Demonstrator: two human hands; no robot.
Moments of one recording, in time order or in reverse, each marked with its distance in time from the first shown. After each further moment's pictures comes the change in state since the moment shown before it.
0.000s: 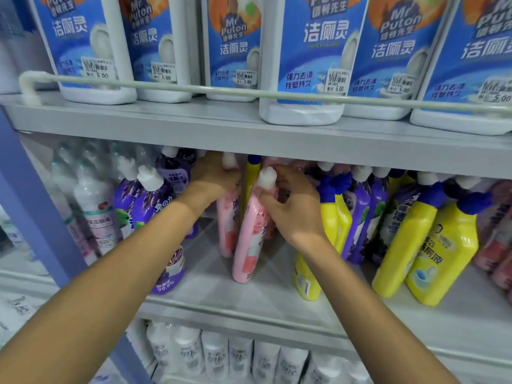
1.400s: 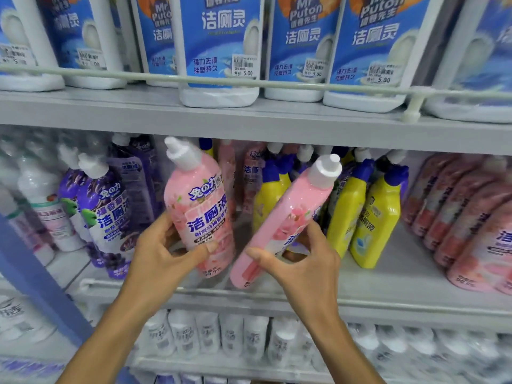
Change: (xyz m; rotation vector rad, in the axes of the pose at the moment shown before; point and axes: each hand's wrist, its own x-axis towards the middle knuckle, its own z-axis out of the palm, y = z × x) left_hand -0.200 0.000 0.014 -0.693 -0.043 0.067; right_hand -0.131 -0.010 -0.108 0.137 0.107 0.266
